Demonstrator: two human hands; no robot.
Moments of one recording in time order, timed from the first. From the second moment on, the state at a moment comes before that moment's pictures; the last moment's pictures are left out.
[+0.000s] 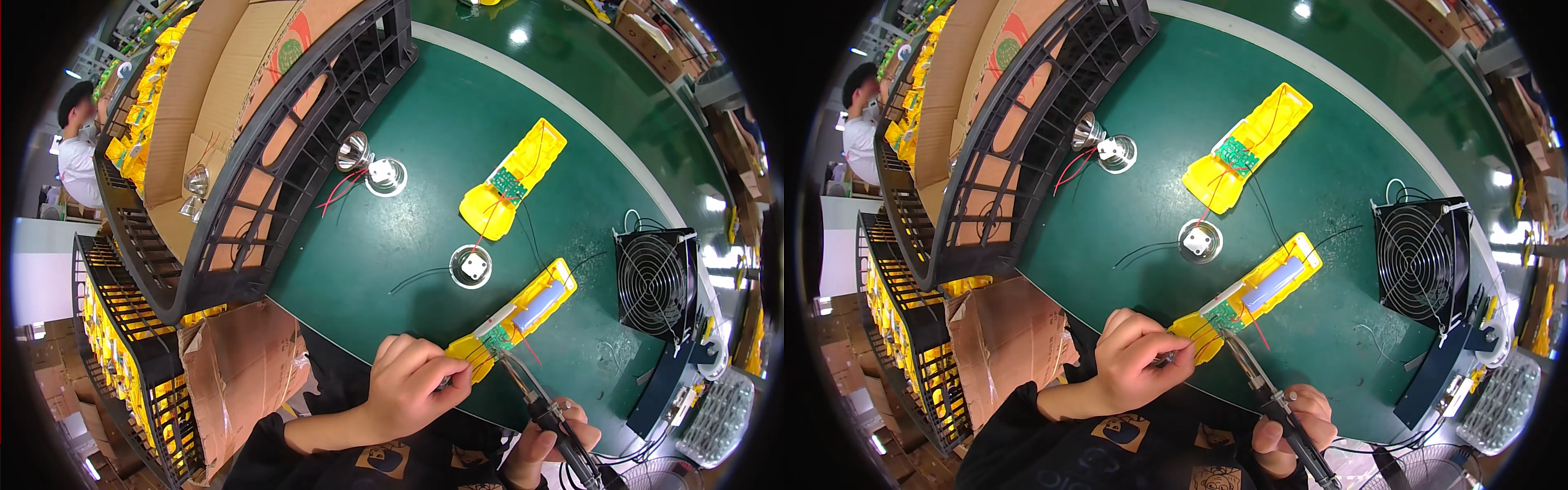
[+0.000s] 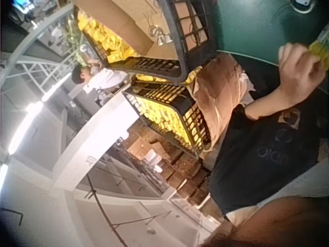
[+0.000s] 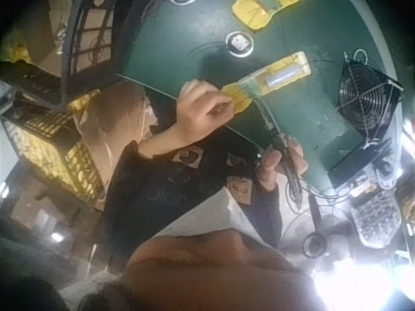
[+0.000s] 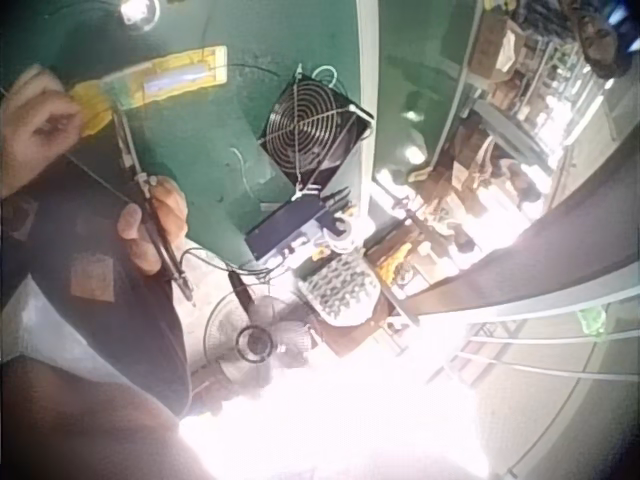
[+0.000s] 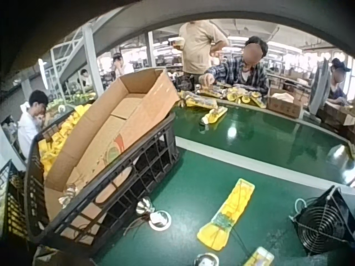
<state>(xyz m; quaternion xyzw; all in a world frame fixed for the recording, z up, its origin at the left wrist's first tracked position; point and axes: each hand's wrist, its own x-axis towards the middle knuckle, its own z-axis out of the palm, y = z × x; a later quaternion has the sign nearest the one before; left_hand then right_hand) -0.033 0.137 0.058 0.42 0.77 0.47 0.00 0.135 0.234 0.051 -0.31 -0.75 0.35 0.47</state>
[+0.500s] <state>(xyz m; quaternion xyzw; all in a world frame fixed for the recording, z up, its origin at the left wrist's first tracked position) -0.032 0.140 0.057 0.42 0.77 0.48 0.01 0.138 0.233 0.054 -0.33 -0.75 0.38 0.44</state>
